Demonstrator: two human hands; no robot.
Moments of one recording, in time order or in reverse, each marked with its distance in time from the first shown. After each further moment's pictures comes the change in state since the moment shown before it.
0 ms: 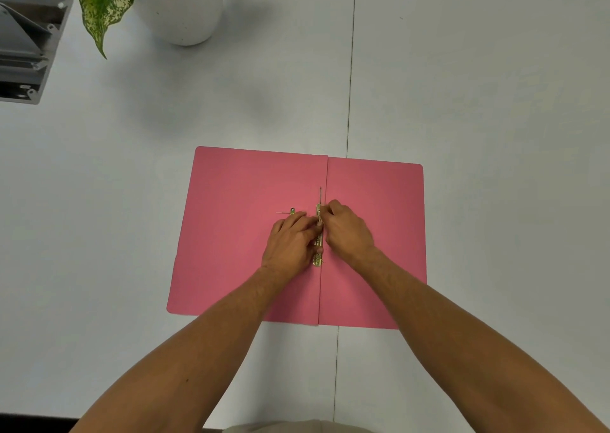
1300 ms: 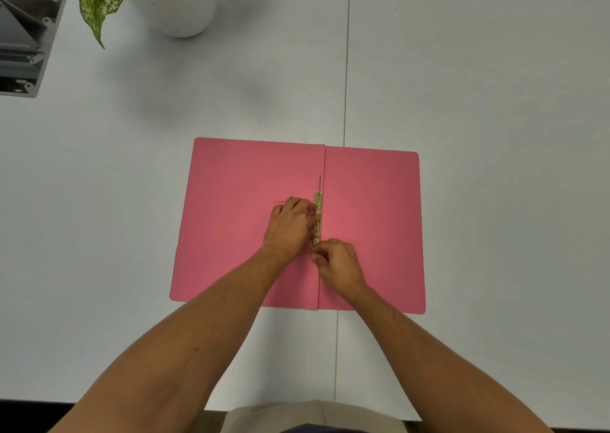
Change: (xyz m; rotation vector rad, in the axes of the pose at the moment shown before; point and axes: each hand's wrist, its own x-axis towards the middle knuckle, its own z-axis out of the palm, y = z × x) left_hand 0.005 0.007 -0.017 0.087 -0.052 0.005; right_hand -0.076 -0.032 0.026 0.523 -0.048 0.263
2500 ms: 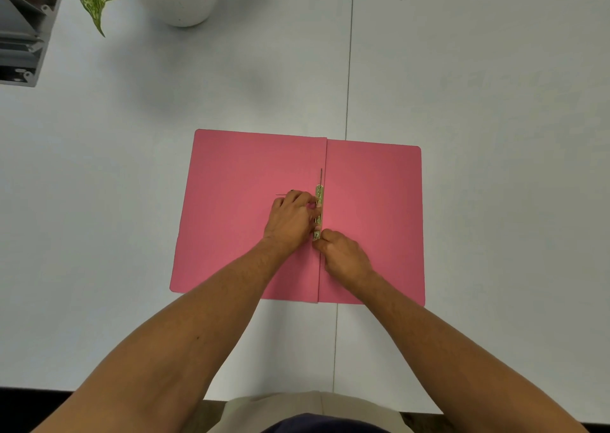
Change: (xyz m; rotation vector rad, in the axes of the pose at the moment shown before) left_hand 0.001 0.000 0.000 0.027 -0.005 -0.003; right_hand 0.001 0.001 -0.017 -0.537 -0.172 -0.307
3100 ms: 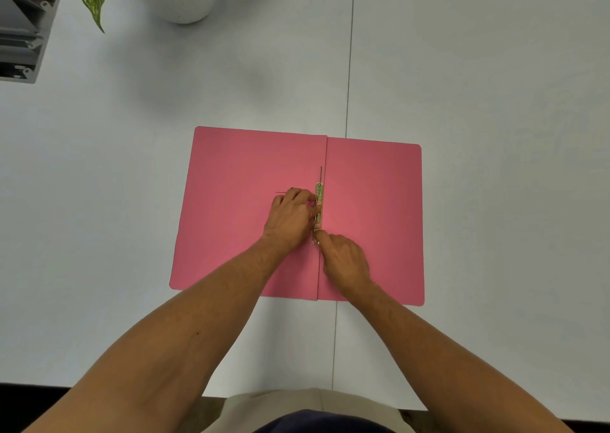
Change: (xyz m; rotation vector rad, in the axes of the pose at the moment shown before) left_hand -0.001 0.000 0.001 -0.038 0.032 -0.005; right_hand -0.014 -0.016 -0.003 0.006 0.187 0.119
